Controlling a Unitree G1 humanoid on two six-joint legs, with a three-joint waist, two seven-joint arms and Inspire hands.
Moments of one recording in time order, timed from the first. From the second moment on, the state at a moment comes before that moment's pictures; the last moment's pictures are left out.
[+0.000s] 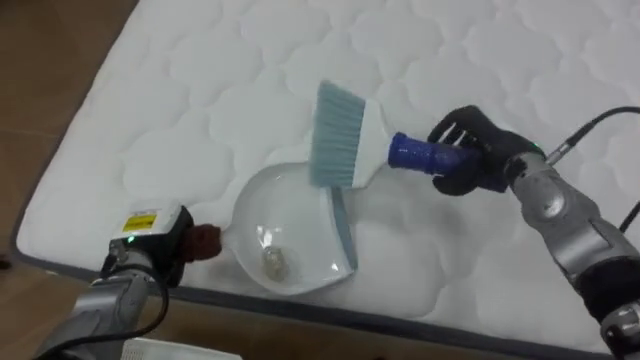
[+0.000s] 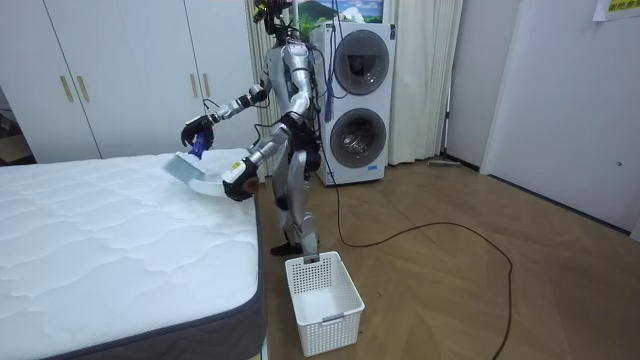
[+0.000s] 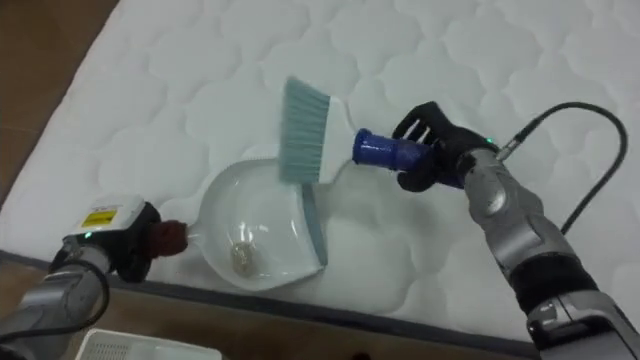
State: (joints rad) left arm -0.19 0.50 -0.32 0.71 0.85 0.02 0.13; right arm -0.49 -0.52 0.25 0.75 -0.28 -0.07 -0.03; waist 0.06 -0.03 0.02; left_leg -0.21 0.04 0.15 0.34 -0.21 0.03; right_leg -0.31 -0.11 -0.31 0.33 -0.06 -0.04
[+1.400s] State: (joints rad) left arm 0.12 0.48 -0.09 0.33 0.82 0.04 -0.12; right arm -0.09 -0.49 0.04 0.42 0.19 -0.06 -0.29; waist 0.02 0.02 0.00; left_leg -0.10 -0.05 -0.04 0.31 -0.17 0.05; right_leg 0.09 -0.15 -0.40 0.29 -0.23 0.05
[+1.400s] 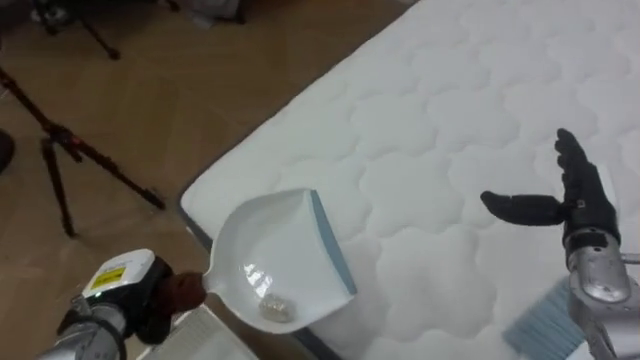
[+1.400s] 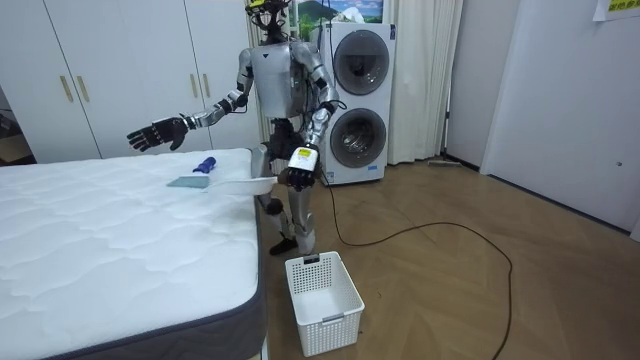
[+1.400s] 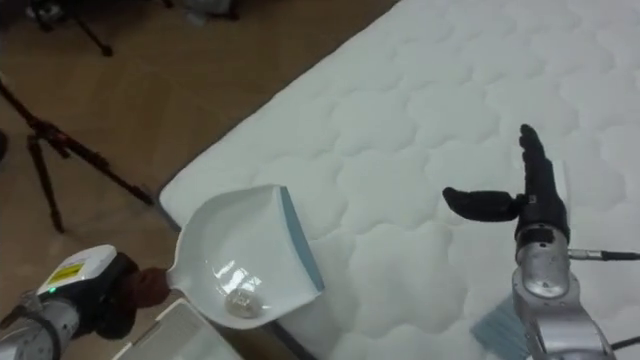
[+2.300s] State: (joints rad) left arm 0.17 0.42 0.00 0.26 0.88 0.04 -0.18; right arm 0.04 -0.48 0.01 0.26 0.27 -0.07 -0.21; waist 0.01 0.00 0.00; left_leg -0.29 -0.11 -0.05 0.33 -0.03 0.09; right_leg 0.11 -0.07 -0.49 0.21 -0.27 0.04
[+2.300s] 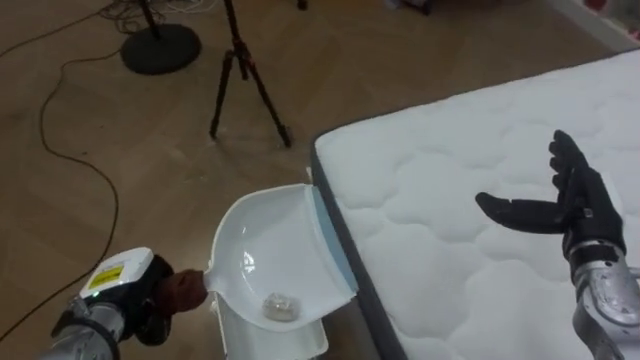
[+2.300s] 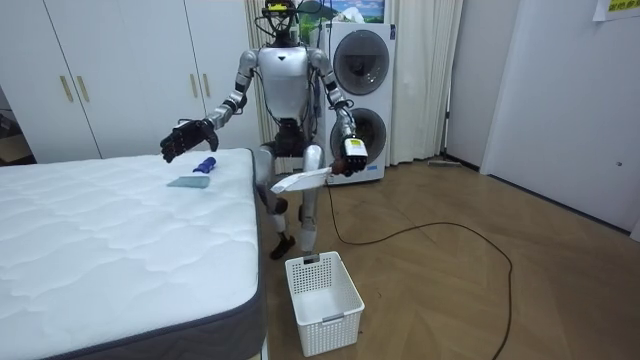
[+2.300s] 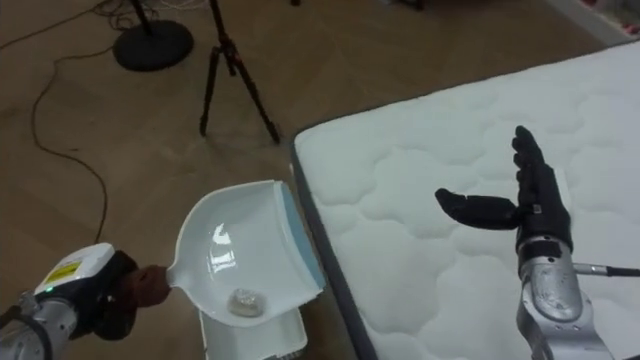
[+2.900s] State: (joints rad) left arm 0.14 0.49 0.04 0.26 0.89 0.00 -0.19; right arm 0.04 -0.46 0.01 0.31 0.21 -0.07 -0.23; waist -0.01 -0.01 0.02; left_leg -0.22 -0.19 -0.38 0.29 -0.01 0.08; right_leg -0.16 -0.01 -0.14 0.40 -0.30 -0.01
